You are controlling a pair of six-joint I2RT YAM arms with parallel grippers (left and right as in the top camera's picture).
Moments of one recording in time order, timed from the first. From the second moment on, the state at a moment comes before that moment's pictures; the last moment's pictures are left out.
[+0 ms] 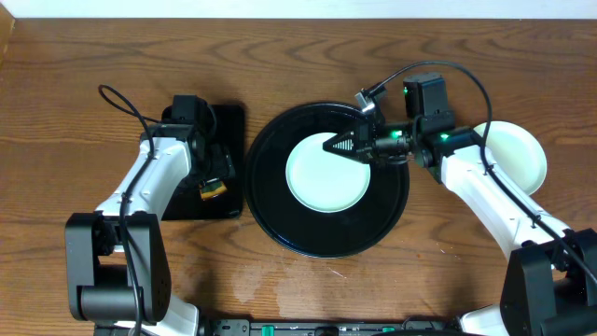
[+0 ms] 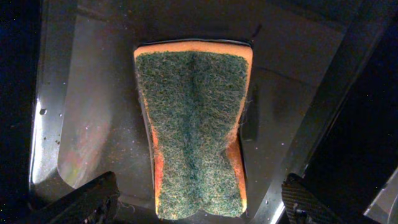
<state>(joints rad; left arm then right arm) -0.03 1.71 1.07 -0.78 -0.02 -0.36 0.29 1.65 1.10 -0.28 -1.05 0.71</state>
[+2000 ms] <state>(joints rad) -0.03 1.71 1.07 -0.78 -0.02 -0.36 0.56 1.70 1.10 -0.33 0.36 -0.05</state>
